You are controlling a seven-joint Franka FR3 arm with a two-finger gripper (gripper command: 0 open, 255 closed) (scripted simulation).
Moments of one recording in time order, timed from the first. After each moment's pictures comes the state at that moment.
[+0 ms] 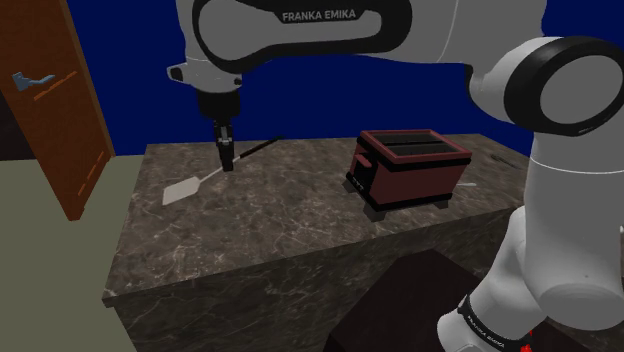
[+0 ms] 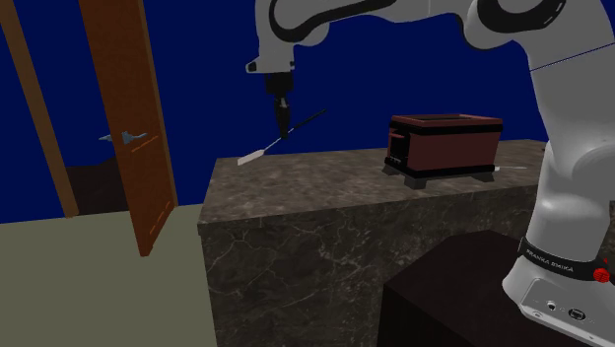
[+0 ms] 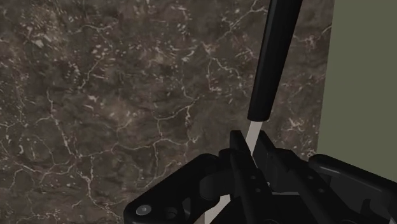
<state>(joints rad) 0.34 0.38 0.23 -1.39 -0.12 1.70 -0.56</state>
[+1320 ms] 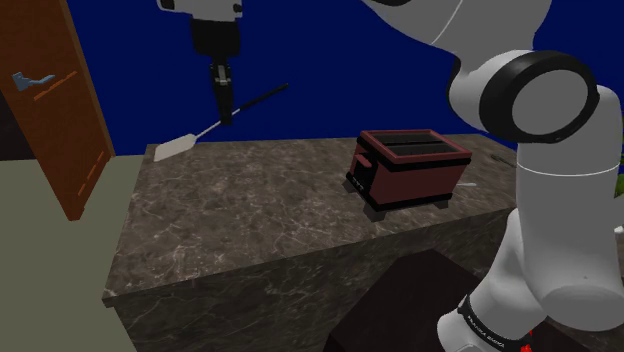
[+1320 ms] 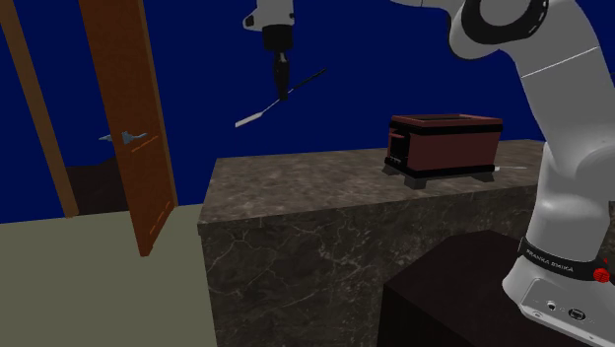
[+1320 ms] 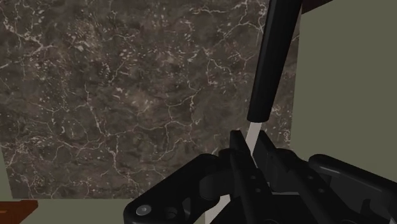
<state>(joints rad) 0.38 0.47 0.23 -0.97 -0.14 1.37 -0.58</state>
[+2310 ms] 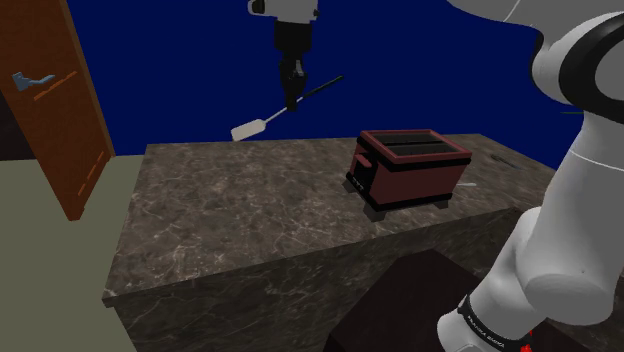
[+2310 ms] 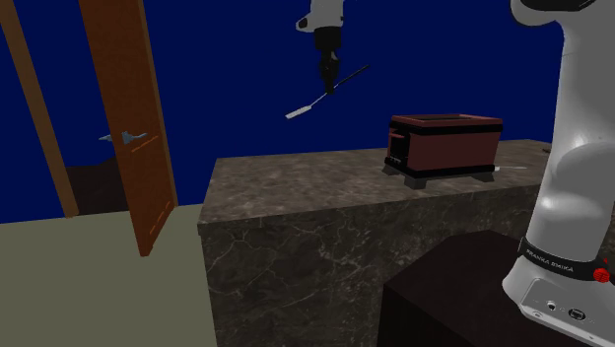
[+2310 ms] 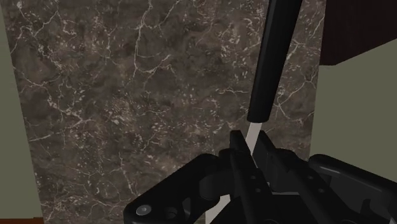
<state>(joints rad) 0.17 0.14 0.16 -1.41 -0.07 1.50 -0.82</state>
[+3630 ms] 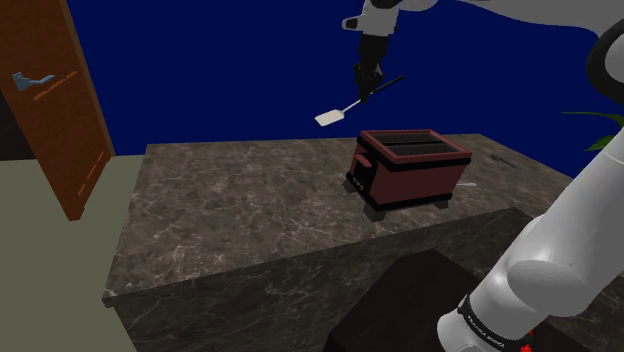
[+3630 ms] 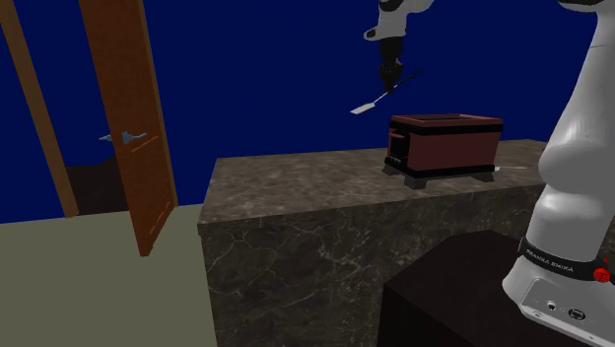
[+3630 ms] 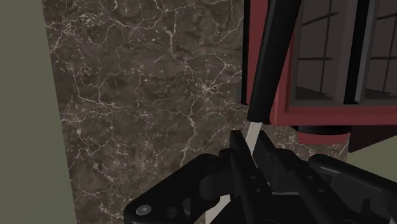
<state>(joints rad) -0.08 -0.04 -0.07 -1.64 -0.07 1.58 -1.29</state>
